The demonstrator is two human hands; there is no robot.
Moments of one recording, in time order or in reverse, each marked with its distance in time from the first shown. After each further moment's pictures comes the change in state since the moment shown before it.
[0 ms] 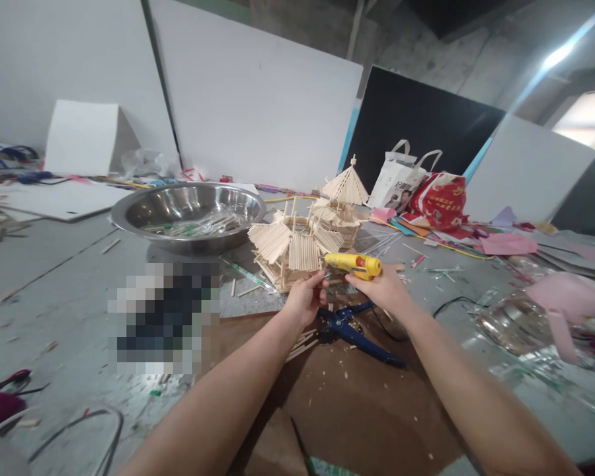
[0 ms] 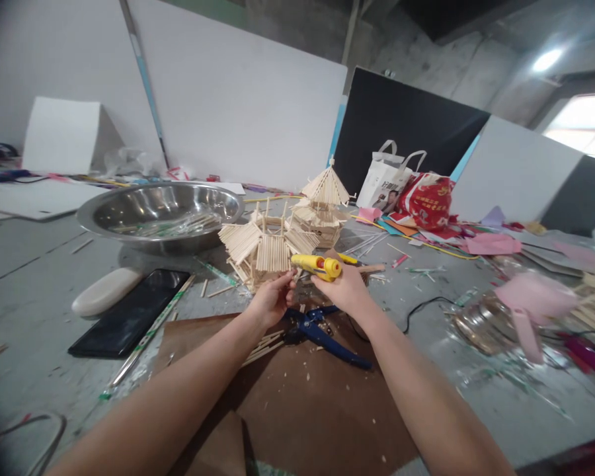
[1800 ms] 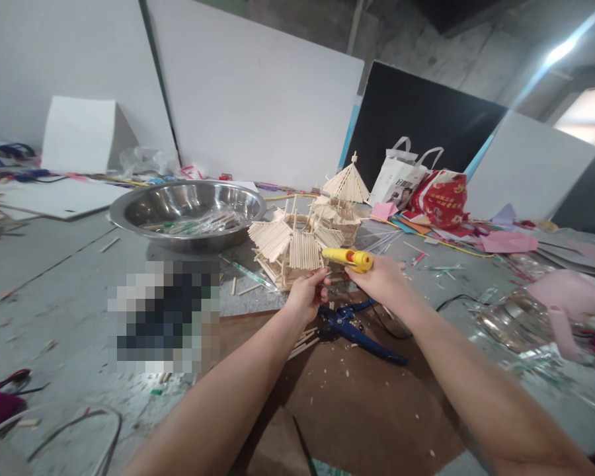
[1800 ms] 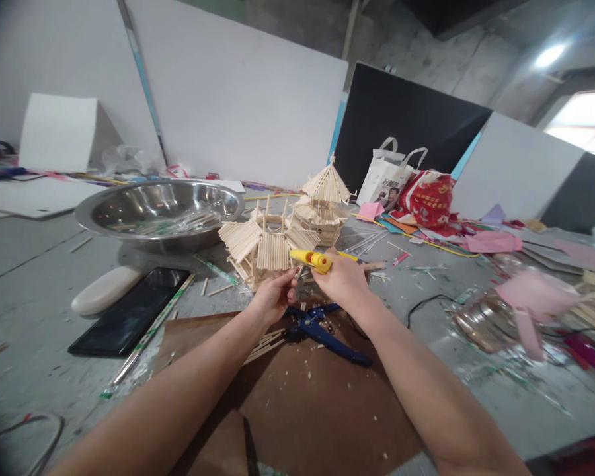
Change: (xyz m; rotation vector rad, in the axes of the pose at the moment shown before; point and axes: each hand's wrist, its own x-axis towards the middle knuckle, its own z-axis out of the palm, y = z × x) left_hand 0.002 -0.001 0.002 0.036 0.030 0.004; right_hand 0.007 -0.018 -0.006 -0.455 0.004 -0.033
